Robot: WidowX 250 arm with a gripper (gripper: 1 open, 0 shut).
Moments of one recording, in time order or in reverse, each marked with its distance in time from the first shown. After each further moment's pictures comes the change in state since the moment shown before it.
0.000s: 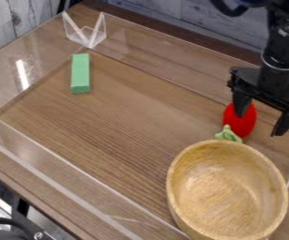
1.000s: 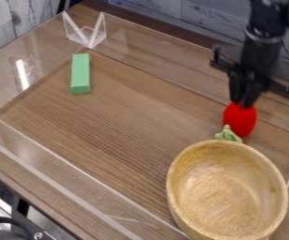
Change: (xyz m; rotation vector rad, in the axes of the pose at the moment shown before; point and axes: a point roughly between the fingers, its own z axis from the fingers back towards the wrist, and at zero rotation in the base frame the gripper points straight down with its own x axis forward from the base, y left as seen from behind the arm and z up) arm 0.001 0.036 0.032 0.017 0.027 0.068
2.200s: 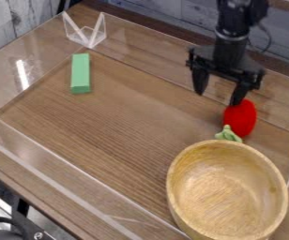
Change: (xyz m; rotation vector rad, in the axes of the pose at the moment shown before) arm 0.014 0.027 -0.046 0.016 0.046 0.085
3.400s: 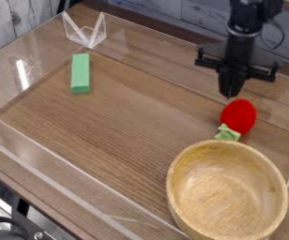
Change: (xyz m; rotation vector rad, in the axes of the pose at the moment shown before) arm 0.010 -0.014 0.033 -0.026 -0.092 0.127
